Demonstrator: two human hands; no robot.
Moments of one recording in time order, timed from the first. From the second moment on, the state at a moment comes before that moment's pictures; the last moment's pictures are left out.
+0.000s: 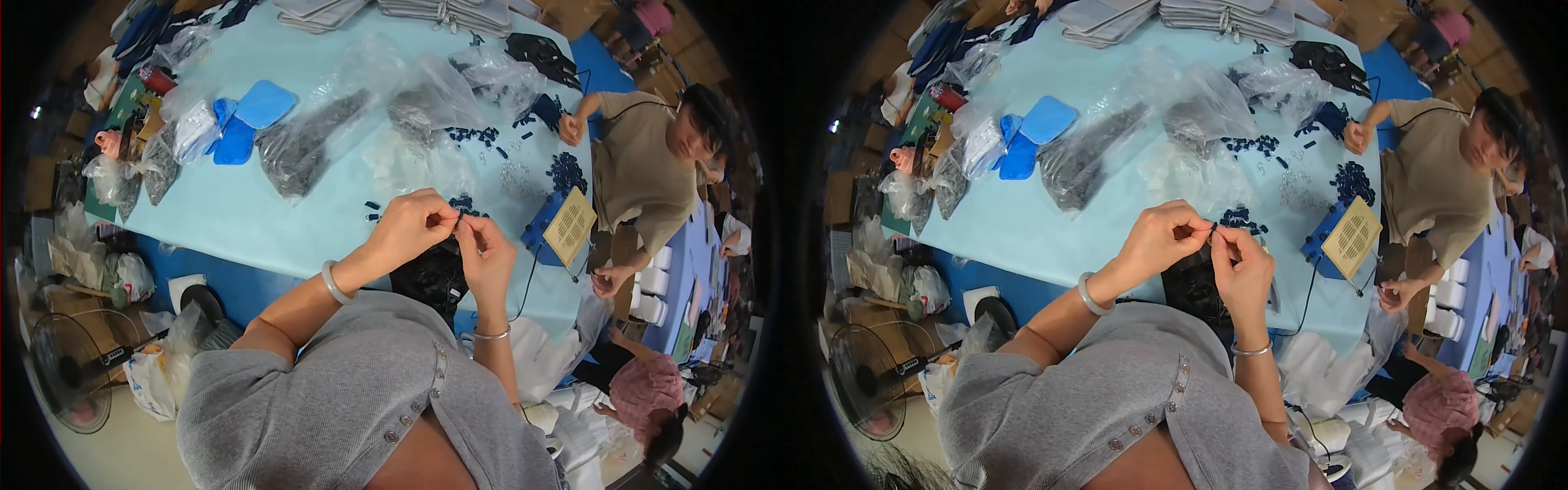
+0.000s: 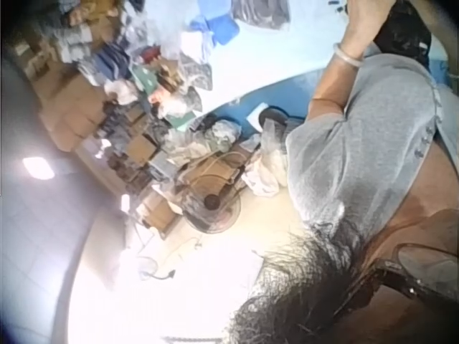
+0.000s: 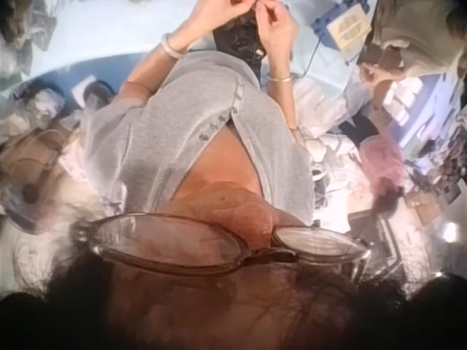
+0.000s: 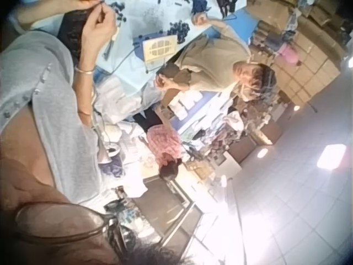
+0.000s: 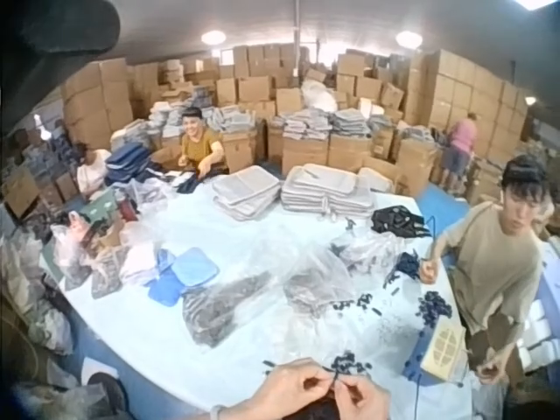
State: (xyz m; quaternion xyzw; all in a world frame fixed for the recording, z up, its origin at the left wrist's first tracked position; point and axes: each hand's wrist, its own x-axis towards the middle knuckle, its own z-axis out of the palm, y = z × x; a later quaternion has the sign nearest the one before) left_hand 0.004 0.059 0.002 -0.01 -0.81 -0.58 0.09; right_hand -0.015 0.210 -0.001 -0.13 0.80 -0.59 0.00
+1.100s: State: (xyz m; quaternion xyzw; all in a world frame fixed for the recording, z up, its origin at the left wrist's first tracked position) left_hand 0.004 0.061 -0.001 -0.04 -0.83 -0.54 0.11; right_hand -0.016 0.207 0.005 -0.16 0.88 -0.45 0.00
